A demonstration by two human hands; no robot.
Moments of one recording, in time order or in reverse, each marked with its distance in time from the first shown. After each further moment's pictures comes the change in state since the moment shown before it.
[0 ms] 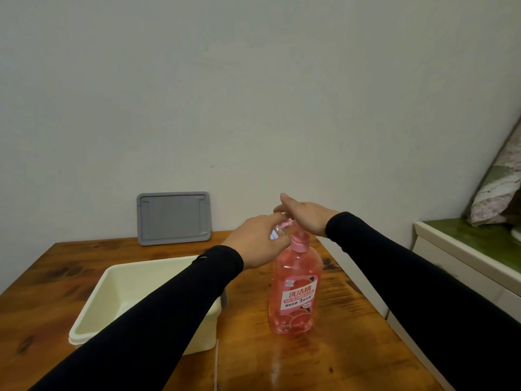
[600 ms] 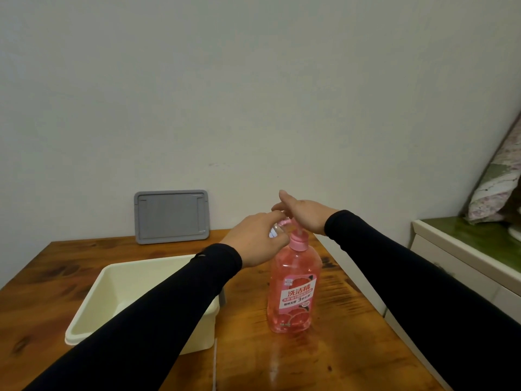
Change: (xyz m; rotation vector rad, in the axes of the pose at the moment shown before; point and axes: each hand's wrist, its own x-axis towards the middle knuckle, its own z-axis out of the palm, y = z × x) left_hand 0.000 -0.001 0.001 -0.010 0.012 0.022; right_hand 0.003 0.002 0.000 0.008 -0.002 -0.012
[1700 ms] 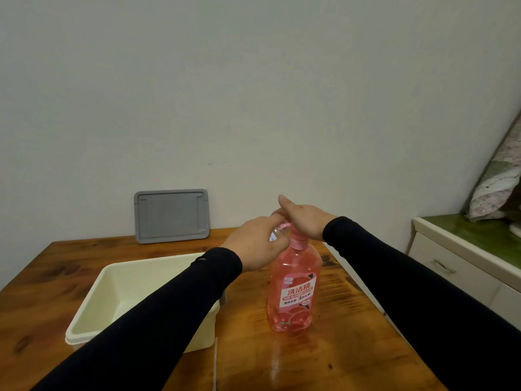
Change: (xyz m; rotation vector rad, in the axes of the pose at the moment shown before) left_hand -0.007 0.002 0.003 -0.018 -0.046 -0.011; right_hand -0.001 0.007 0.009 0.021 0.007 0.010
